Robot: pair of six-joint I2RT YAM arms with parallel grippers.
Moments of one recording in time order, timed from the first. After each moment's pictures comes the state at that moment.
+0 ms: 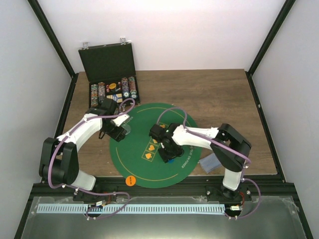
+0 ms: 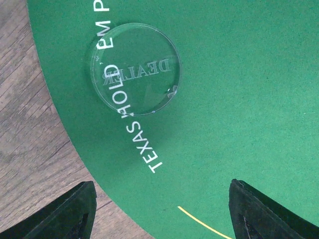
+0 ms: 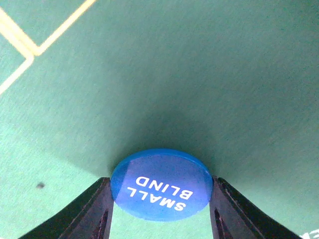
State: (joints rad) left arm -0.26 1.48 0.98 -0.85 0.09 0.37; right arm 1.00 1.79 1.14 -0.90 -0.04 0.46
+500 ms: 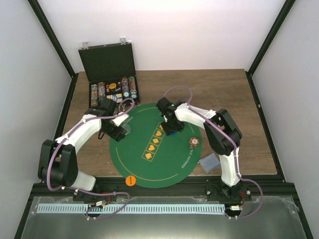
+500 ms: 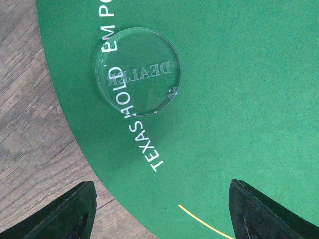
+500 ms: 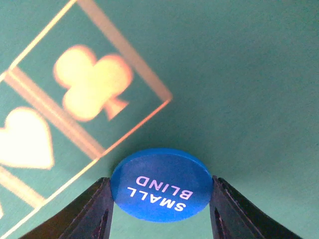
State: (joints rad) left arm -0.26 1.45 0.97 -0.84 0.09 0.37; right arm 0.72 2.00 1.43 -0.87 0.06 0.23
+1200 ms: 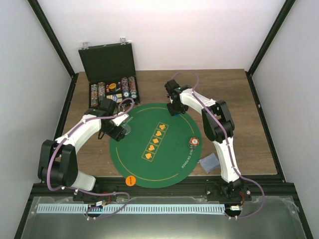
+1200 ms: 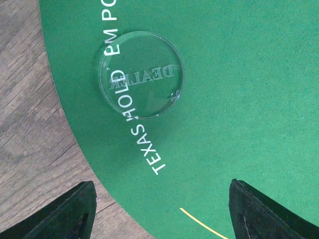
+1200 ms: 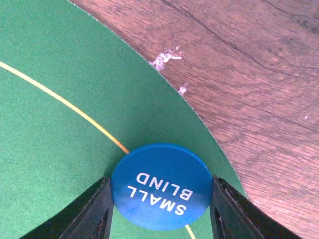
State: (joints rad) left arm -0.25 1.45 0.96 -0.82 0.09 0.37; right arm 0.50 2.26 1.80 -0.85 0.13 0.10
